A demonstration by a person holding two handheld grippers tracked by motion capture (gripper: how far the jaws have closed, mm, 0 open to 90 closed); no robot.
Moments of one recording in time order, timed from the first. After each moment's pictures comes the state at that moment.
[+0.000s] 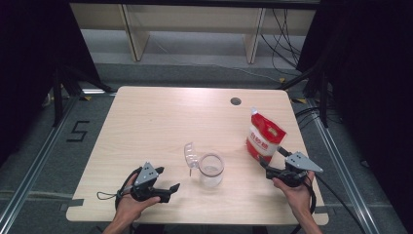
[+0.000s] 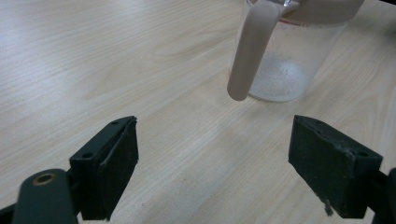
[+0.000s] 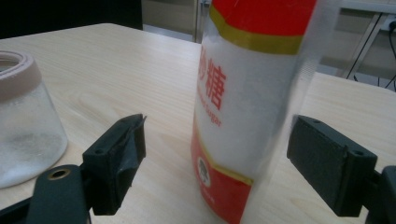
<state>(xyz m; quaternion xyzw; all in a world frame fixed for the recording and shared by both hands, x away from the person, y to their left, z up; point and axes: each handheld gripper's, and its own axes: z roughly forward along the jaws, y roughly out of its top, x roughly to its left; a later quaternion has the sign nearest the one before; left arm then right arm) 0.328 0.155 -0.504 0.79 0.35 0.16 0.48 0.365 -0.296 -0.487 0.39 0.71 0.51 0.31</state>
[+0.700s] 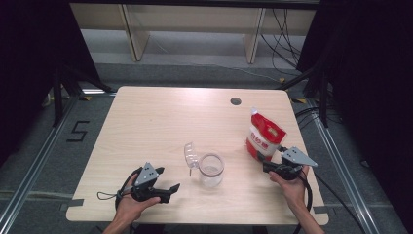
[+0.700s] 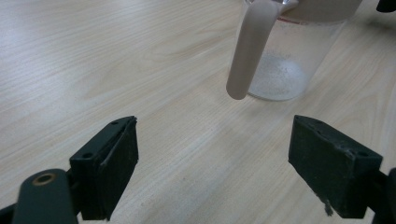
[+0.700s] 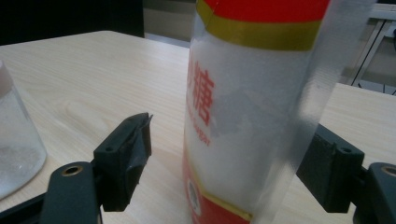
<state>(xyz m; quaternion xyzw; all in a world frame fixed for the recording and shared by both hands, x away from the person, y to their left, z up) 0.328 0.154 -0.505 0.79 0.35 0.16 0.48 0.388 -0.294 -0.498 0.38 0.70 0.53 0.31</state>
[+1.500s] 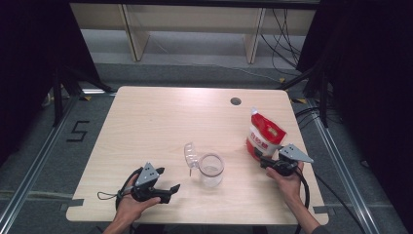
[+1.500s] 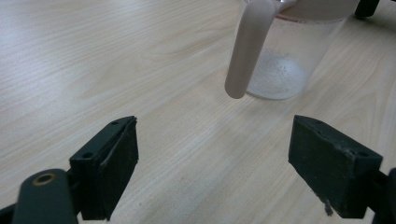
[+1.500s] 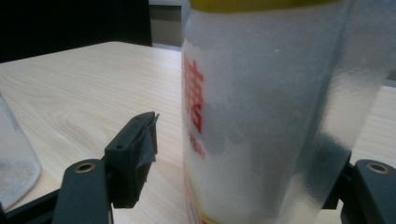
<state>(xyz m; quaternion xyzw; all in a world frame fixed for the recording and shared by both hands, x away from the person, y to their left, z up) 0.328 0.154 -0.505 0.79 0.34 0.16 0.48 0.408 -0.292 -0.512 0.37 0.69 0.55 0.29</state>
